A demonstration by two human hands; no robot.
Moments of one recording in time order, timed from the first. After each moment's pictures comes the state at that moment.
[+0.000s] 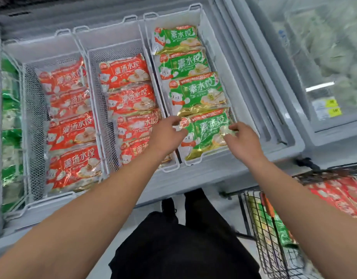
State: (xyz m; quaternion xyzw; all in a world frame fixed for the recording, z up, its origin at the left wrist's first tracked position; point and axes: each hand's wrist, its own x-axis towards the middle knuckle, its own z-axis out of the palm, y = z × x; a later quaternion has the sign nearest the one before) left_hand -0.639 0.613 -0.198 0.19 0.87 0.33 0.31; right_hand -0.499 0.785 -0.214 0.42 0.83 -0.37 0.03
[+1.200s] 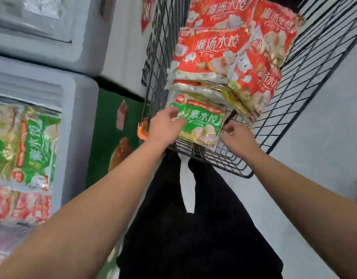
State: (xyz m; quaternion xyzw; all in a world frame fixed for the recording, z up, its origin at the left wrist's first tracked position) left_hand -0.251 0.834 -0.310 0.48 0.72 0.01 0.50; right_hand -0.044 0.784 -0.351 0.76 0.44 -0.48 0.03
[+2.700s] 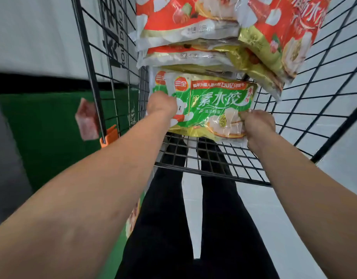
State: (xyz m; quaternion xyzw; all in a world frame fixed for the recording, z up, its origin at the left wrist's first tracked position) left_hand -0.219 0.876 -0.499 0.33 0.81 -0.06 0.48; right_hand -0.033 0.773 -0.510 0.84 -0.08 -0.49 -0.22
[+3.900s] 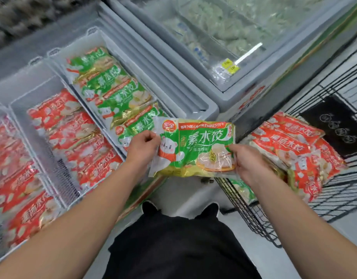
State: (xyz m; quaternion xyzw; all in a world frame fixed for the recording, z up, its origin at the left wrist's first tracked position) left_hand -0.474 0.681 -0.194 0.15 0.79 0.44 0.41; right_hand -0.240 0.794 -0.198 0.67 0.33 -0.65 -0.16
